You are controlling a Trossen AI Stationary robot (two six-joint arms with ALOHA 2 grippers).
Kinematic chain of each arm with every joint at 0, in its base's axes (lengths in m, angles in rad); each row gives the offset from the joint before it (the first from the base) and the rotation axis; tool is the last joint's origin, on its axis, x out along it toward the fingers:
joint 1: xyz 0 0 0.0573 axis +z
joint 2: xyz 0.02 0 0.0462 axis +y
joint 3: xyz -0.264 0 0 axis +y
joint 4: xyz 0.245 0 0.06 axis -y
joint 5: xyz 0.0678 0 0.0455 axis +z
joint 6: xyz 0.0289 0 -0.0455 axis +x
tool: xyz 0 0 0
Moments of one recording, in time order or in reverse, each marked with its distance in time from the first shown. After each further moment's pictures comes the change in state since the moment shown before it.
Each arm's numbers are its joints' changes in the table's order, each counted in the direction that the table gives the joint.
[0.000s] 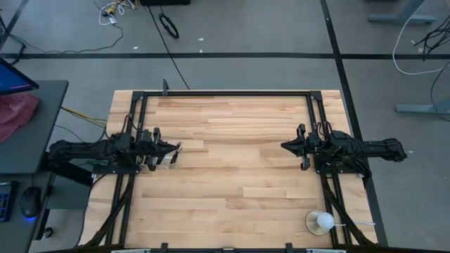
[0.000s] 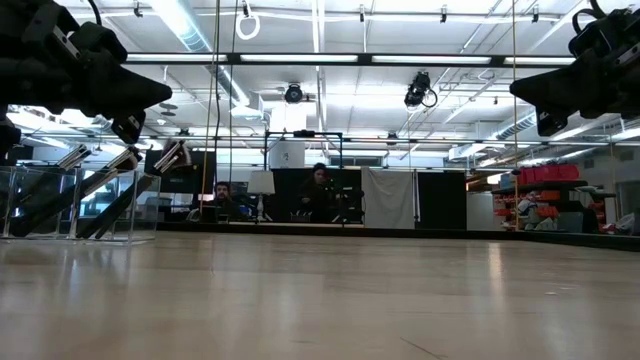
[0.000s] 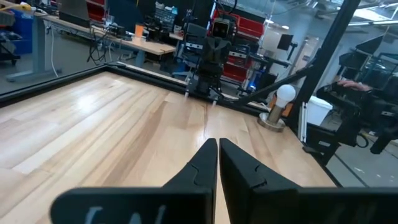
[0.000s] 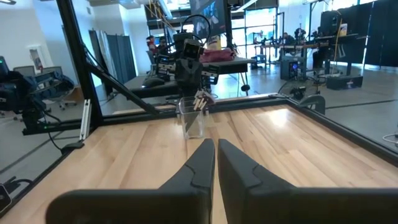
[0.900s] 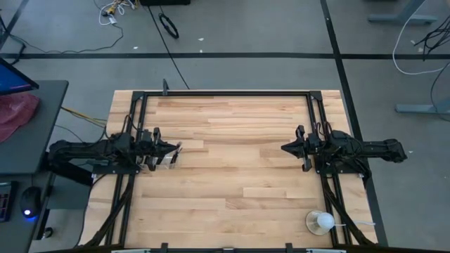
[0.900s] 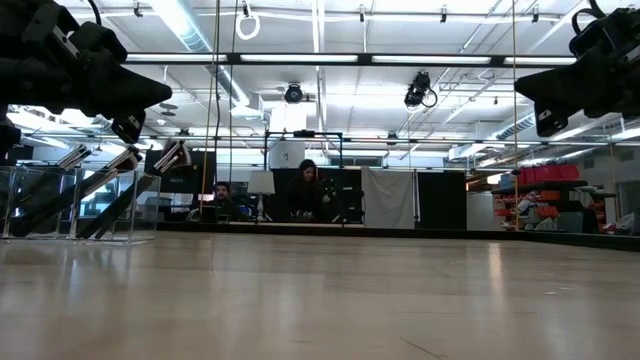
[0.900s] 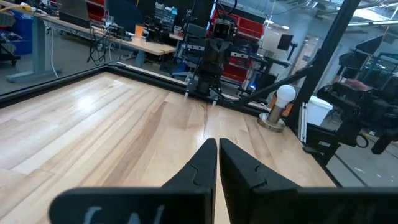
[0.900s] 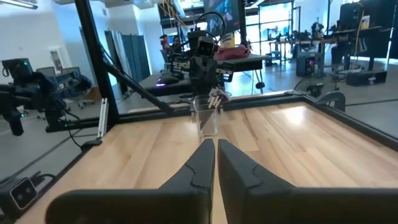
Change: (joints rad) left arm 0.000 0.000 0.000 0.002 0.000 0.001; right arm -0.011 -0.005 0.000 -0.007 0.072 0.028
